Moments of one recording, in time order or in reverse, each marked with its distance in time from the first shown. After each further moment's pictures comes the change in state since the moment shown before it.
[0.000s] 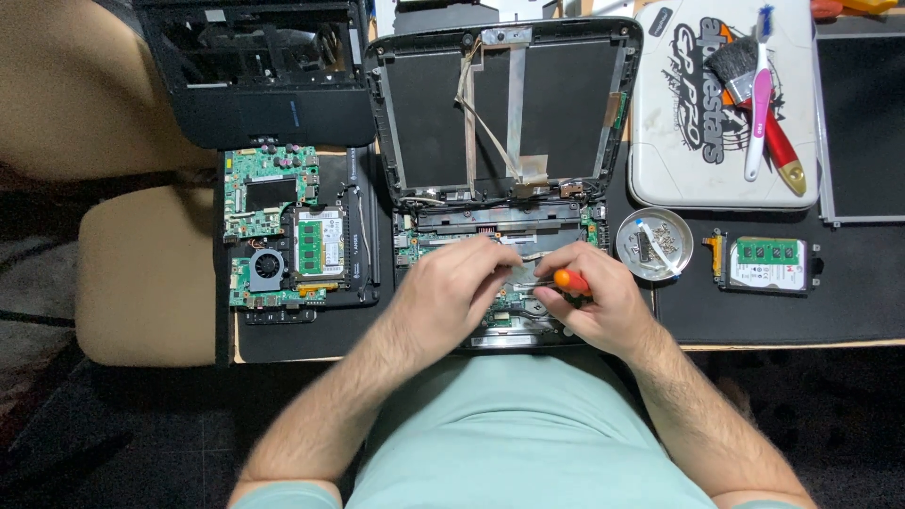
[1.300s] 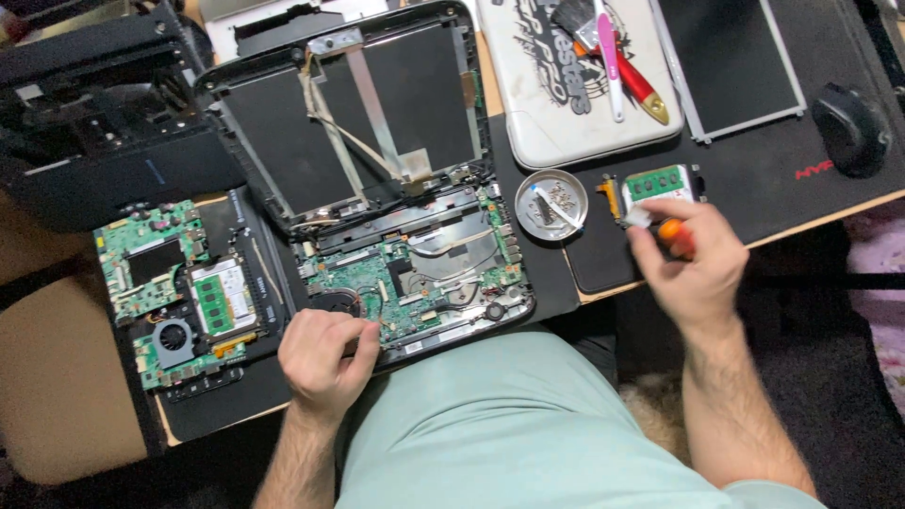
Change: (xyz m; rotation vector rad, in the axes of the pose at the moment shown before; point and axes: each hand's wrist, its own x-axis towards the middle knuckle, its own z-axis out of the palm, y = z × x) left_hand -0.080 -0.051 0.031 0.218 0.459 0.289; right_hand -0.124 -0.002 -0.135 -0.711 0.457 0.217
